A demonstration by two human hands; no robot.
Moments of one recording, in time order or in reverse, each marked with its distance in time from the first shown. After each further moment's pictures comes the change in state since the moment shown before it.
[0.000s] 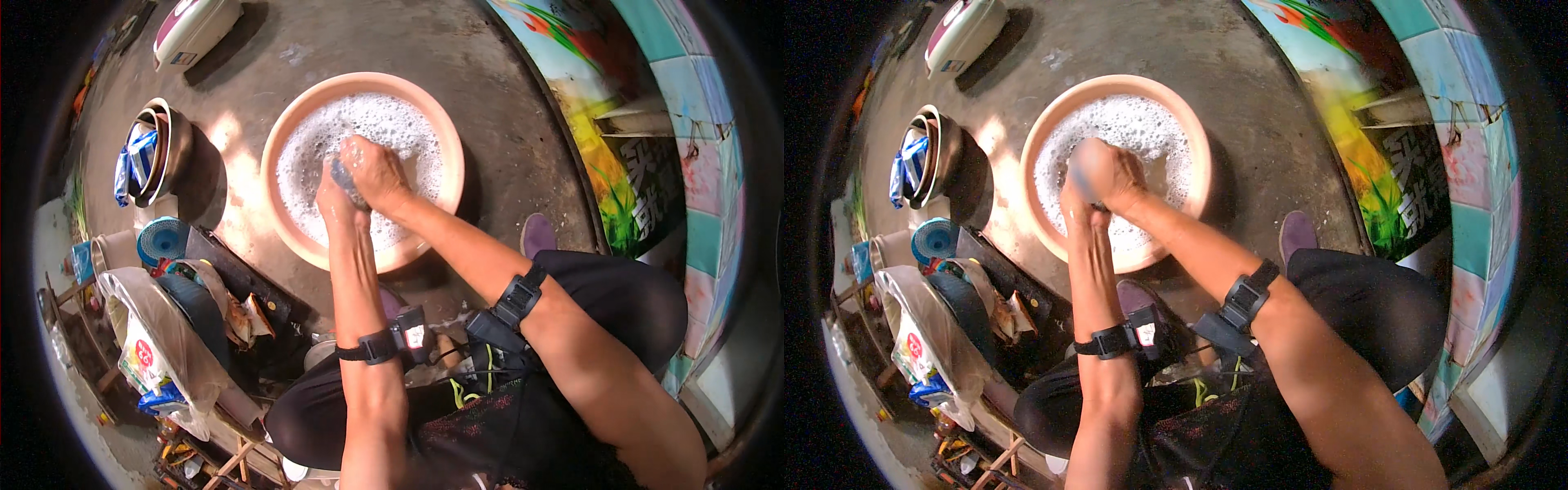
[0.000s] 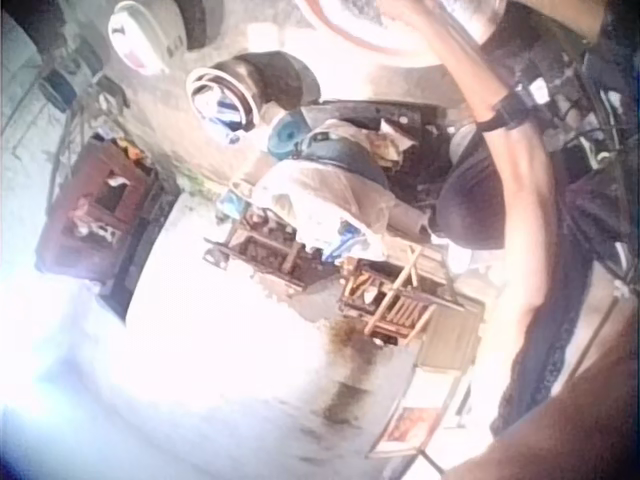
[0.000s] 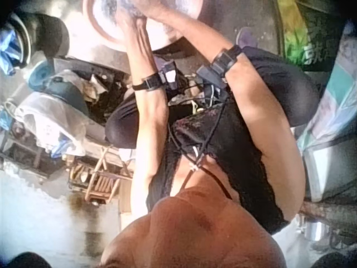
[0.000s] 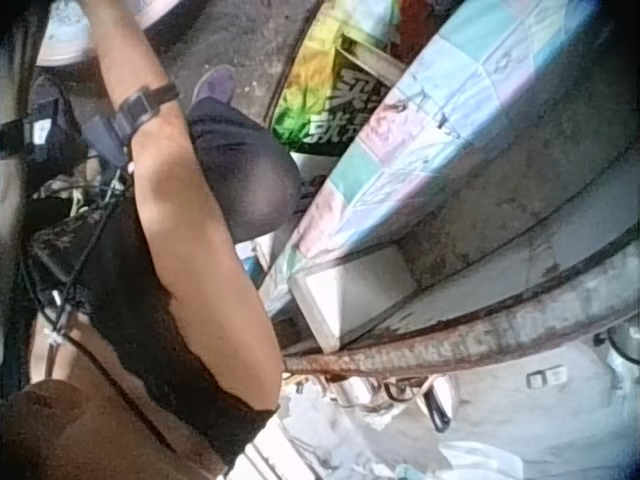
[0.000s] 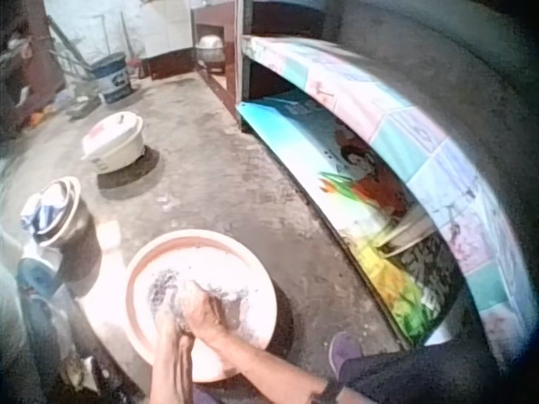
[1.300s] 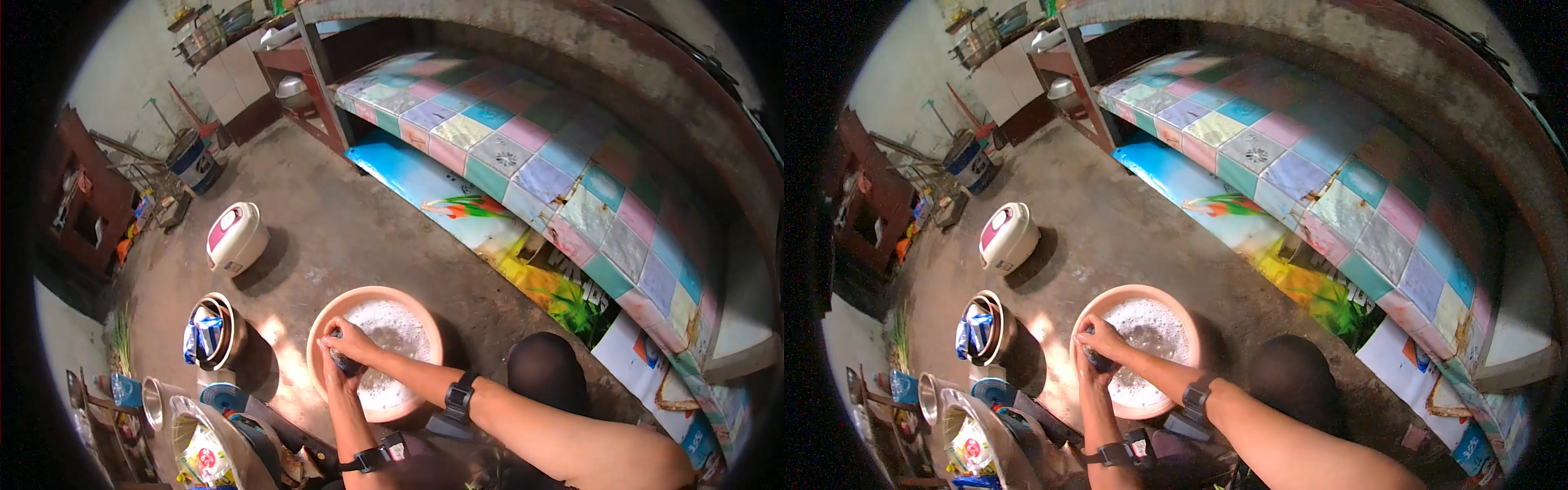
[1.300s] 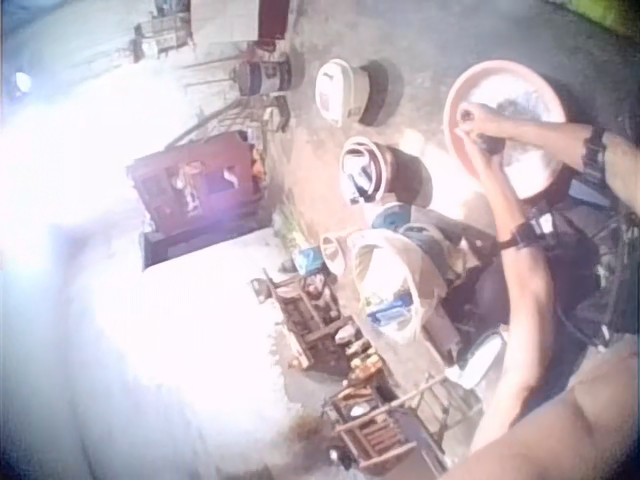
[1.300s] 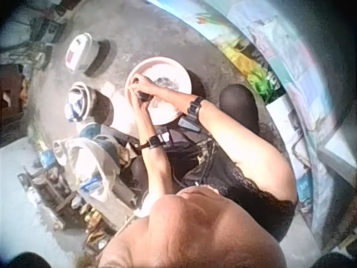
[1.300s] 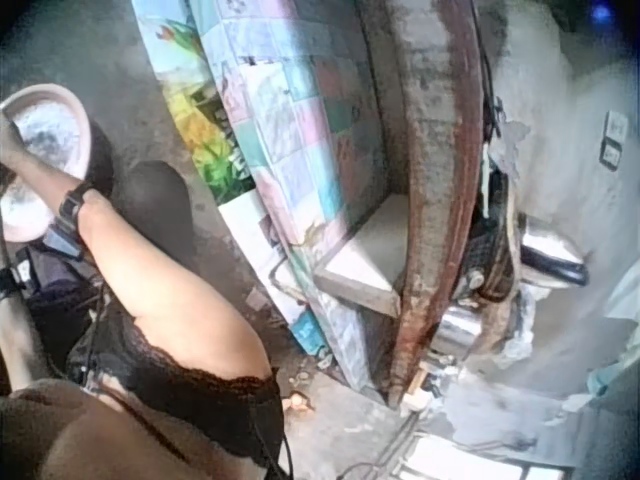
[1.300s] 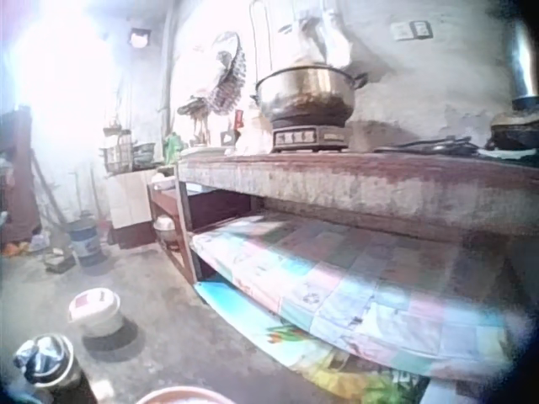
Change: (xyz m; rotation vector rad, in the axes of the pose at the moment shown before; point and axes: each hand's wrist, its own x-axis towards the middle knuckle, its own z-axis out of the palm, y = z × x) left_hand -0.024 0.071 -0.006 0.097 -0.240 -0.214; right_hand 0.003 -0.057 0.014 0.446 -0.076 -0.200
